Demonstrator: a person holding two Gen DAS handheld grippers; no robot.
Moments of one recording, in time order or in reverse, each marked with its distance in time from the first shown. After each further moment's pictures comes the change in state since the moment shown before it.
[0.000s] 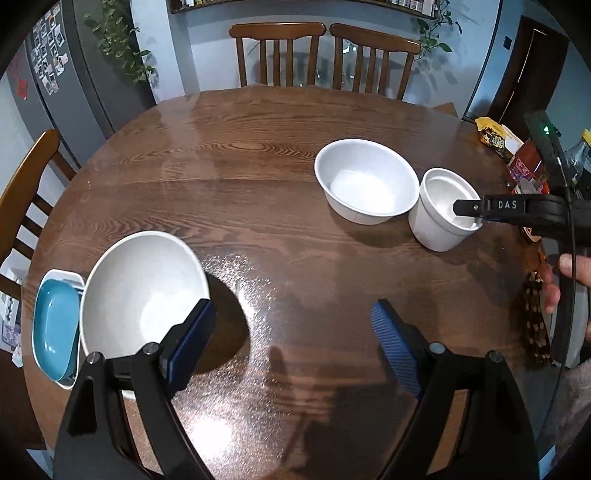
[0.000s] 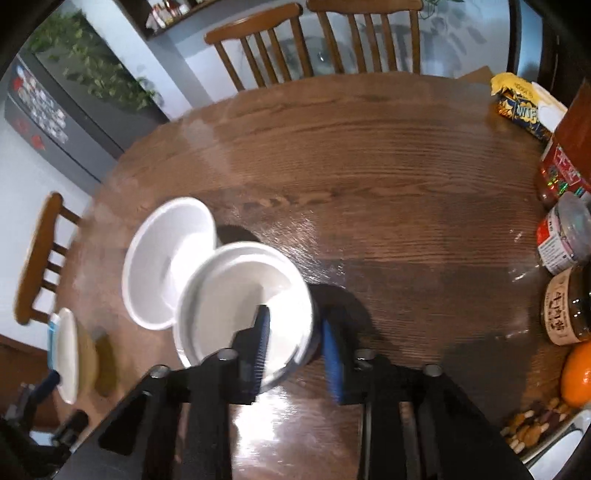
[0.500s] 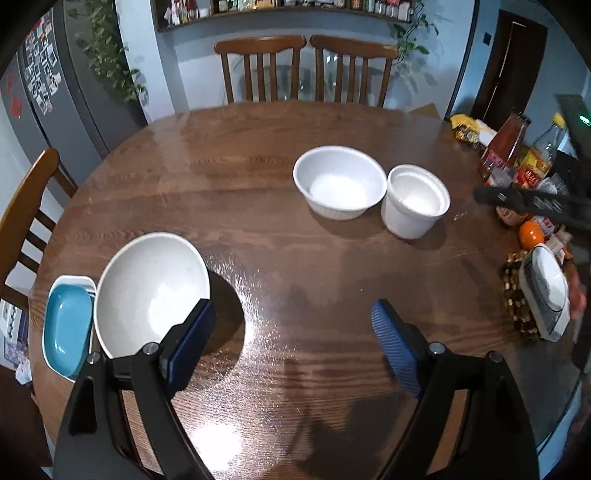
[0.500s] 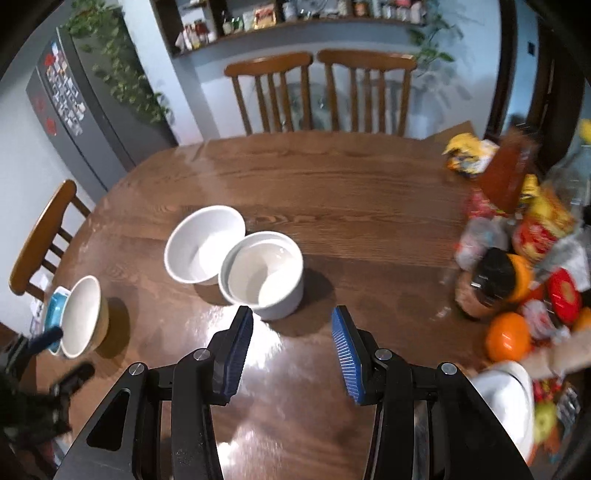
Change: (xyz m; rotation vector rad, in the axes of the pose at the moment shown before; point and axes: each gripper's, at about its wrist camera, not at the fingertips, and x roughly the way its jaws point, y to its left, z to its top) left arm -0.034 -0.007 -0.018 0.057 -0.040 -0.018; right arm -0.078 0.012 -0.029 -0.076 -0.142 -0.057
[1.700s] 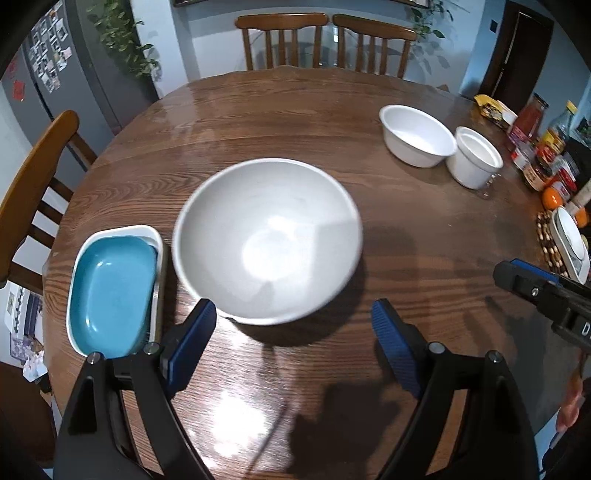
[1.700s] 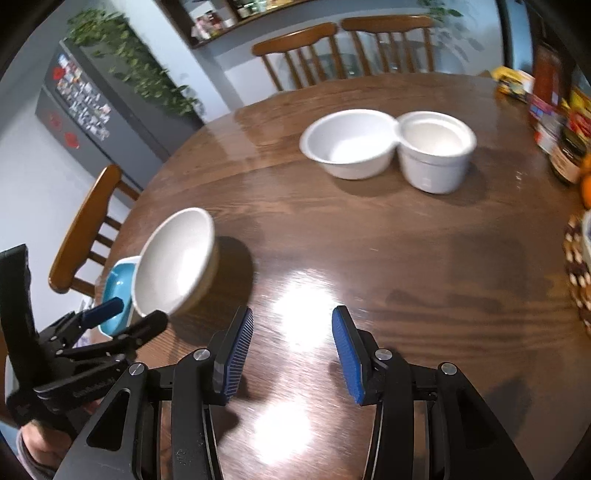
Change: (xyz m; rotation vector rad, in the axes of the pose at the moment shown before) left arm -0.001 0.106 -0.047 0.022 0.073 -0.008; right arm -0.011 0.120 -0.110 0.153 0.011 0.129
